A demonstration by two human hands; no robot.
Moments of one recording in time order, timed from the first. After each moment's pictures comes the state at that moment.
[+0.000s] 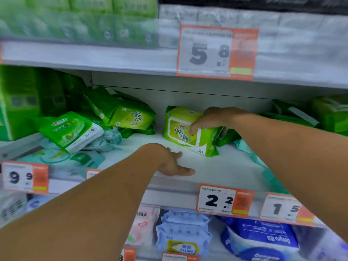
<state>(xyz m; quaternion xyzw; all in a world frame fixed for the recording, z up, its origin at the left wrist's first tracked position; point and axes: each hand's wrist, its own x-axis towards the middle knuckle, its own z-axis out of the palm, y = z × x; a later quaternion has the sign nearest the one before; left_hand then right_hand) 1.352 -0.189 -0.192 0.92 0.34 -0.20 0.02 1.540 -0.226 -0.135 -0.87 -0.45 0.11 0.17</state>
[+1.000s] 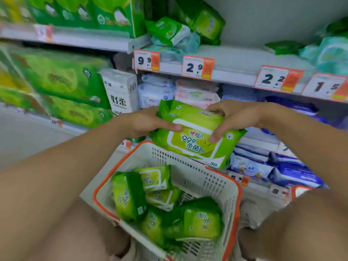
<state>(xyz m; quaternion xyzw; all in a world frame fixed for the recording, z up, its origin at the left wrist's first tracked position) 1.032 -0.300 -0.300 0.69 0.32 0.06 0.65 1.281 -0.402 -0.261 -0.68 -0.65 0.33 0.08</state>
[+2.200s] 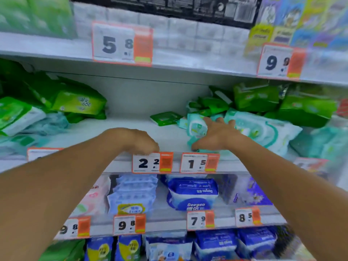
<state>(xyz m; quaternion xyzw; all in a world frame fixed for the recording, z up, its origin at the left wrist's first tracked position) 1.386 -0.281 -0.186 0.95 0.26 -0.16 0.02 1.559 -0.434 -0.183 -0.94 -0.35 -0.01 0.01</state>
